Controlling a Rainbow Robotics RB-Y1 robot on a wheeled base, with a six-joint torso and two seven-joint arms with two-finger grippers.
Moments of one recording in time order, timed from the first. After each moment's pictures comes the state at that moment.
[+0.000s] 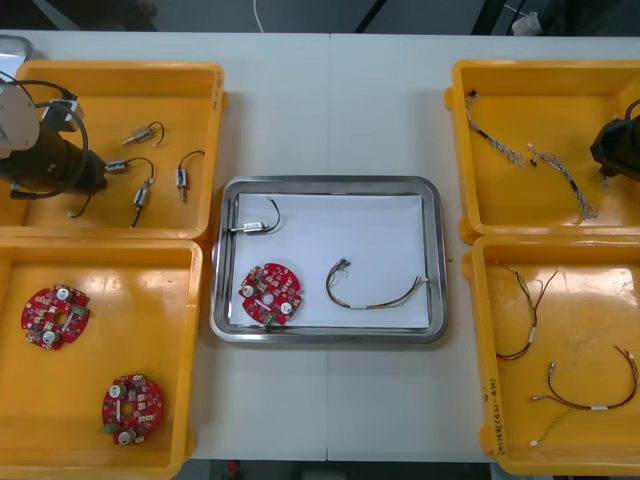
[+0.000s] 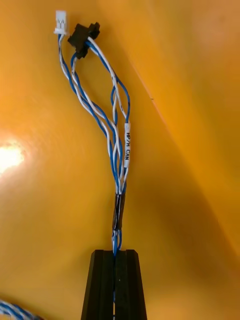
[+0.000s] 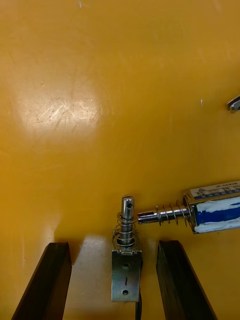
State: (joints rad) right arm -1.16 -0.68 -0.33 -0.27 -0.28 1.05 1.45; left arm -0.70 0.65 0.03 -1.12 0.52 1.27 -1.63
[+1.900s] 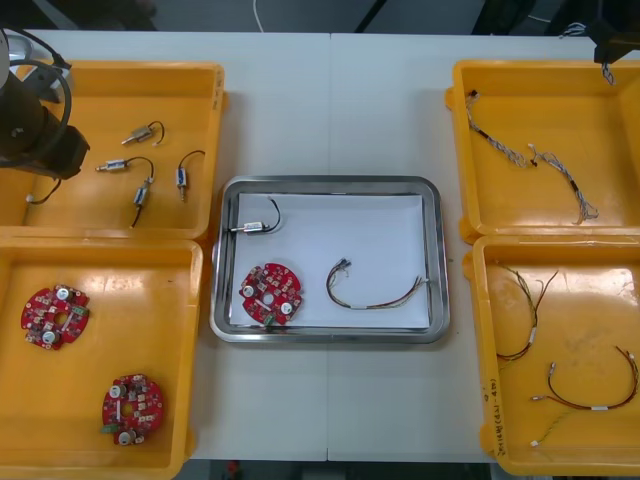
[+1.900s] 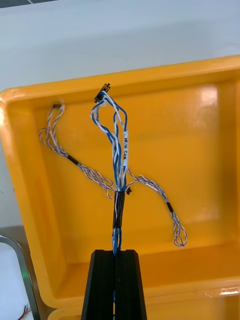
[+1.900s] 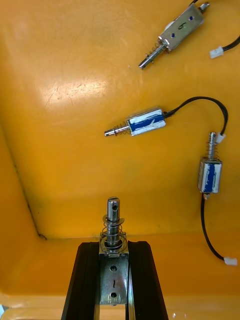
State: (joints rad) right arm -1.13 -0.56 -0.25 -1.32 -0.32 1.92 1.46; left arm -0.70 0.65 0.10 -1.54 0.44 1.78 -1.63
